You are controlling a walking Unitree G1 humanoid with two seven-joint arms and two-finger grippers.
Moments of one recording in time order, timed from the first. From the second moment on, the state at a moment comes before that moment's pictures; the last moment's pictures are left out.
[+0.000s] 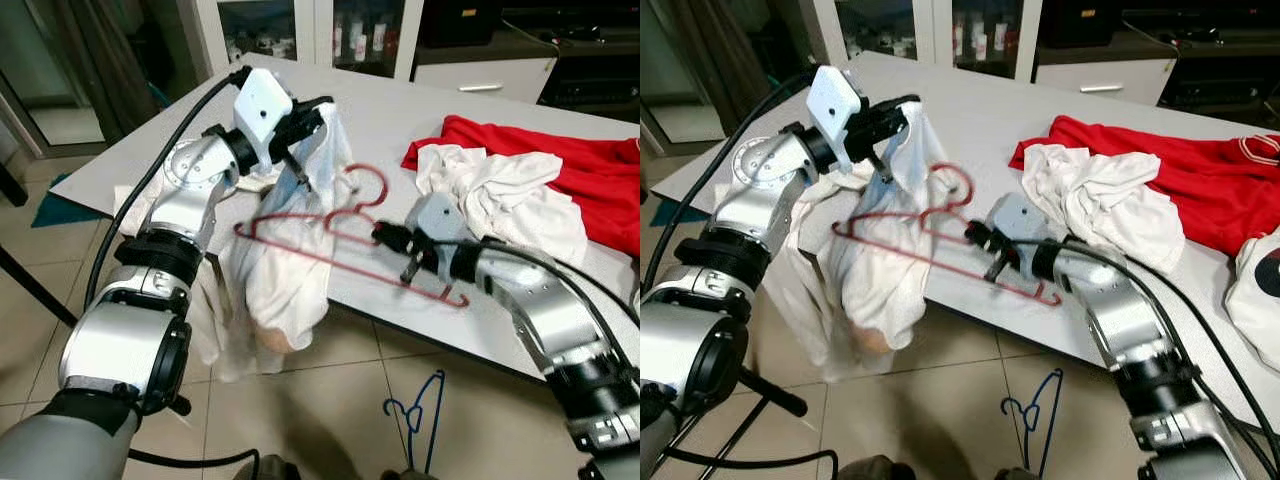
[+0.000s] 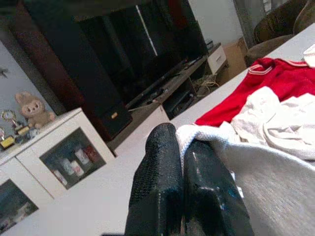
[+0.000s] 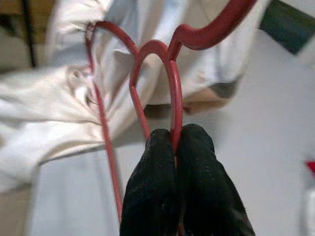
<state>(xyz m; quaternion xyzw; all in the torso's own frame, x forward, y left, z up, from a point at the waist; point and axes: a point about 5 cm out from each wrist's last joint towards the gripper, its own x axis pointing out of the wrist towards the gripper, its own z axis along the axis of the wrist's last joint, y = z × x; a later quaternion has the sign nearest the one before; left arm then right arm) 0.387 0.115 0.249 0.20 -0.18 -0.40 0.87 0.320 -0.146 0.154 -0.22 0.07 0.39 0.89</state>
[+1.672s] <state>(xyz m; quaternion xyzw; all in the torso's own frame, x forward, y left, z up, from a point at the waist) 0.362 0.142 0.106 0.17 0.13 -0.31 0.93 0.381 -0.196 0.158 -0.33 0.05 0.09 0.94</state>
